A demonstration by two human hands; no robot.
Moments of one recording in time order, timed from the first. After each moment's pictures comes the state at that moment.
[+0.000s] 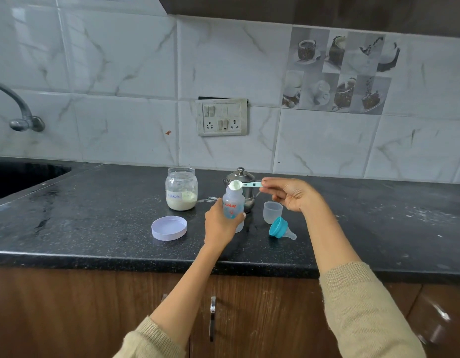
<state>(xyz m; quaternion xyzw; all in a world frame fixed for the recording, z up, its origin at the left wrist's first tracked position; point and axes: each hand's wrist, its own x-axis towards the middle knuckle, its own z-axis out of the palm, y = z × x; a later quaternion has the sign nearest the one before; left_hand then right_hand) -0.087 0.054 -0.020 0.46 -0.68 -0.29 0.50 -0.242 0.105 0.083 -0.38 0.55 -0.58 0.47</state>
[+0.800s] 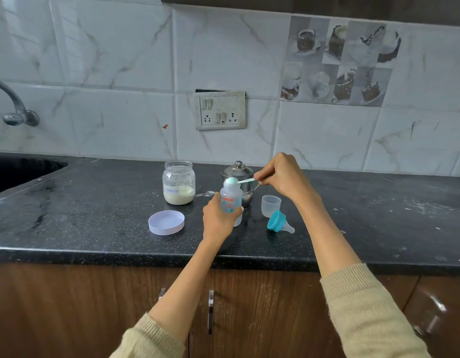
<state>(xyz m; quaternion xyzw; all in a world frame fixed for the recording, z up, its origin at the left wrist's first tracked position) -0.090 0.050 -0.023 0.46 -0.67 -0.29 0.50 -0.224 0.117 0.095 -0.66 0.65 -0.38 0.00</state>
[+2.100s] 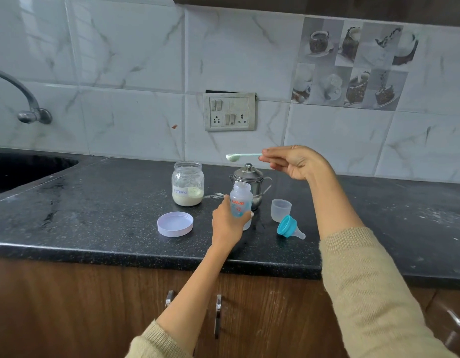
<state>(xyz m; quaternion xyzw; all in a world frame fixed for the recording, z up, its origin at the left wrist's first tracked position) -0.089 0.053 -0.024 0.46 -0.68 -0.30 0.49 -0.230 0.083 0.134 -0.45 0.53 -0.57 0.44</state>
